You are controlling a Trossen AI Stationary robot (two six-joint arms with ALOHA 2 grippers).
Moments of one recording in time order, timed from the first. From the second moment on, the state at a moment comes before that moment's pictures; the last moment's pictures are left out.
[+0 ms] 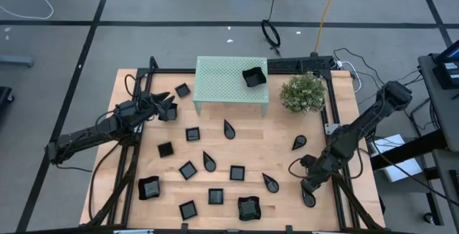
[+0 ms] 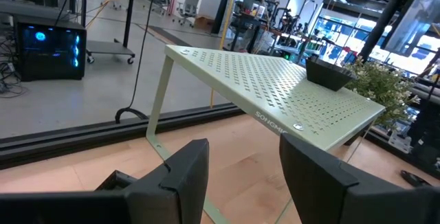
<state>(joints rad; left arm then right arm) 0.40 0.11 0.02 0.03 -0.32 -0.34 0.78 1.10 0.41 -0.40 -0.31 1.74</state>
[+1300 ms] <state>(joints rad) 0.40 0.11 0.02 0.03 -0.32 -0.34 0.80 1.27 0.39 -0.16 -0.32 1.48</state>
